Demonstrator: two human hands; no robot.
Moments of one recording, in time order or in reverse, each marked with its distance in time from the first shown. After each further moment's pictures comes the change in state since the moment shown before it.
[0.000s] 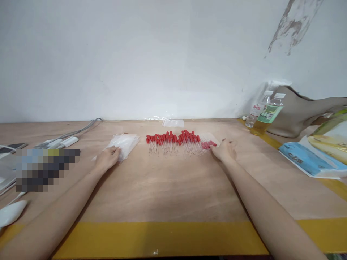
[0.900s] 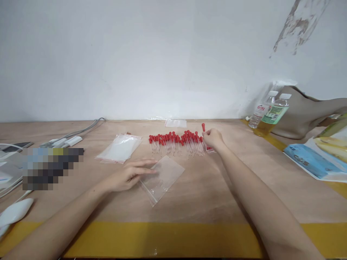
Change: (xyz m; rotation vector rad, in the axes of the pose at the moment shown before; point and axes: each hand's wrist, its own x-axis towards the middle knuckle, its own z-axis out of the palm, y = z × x) left_hand -0.074 0.065 -0.036 -0.472 -0.319 1.021; right_hand 0.003 -0.068 0.003 0.004 -0.305 -0.240
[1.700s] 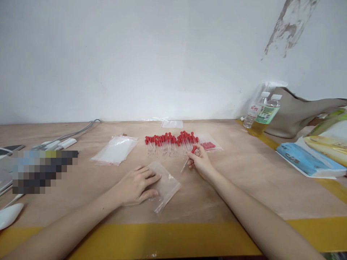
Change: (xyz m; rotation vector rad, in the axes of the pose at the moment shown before) left_hand 0.015 0.026 0.029 0.394 -0.017 -0.032; right_hand -0.095 0.000 0.034 1.069 -0.288 0.080
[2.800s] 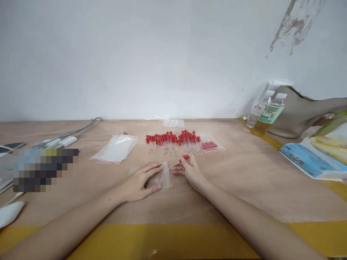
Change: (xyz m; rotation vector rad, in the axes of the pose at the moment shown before) left_hand 0.001 -0.009 0.024 -0.293 0.049 -0.158; right_hand -0.029 0.012 0.036 0.166 -0.124 0.114
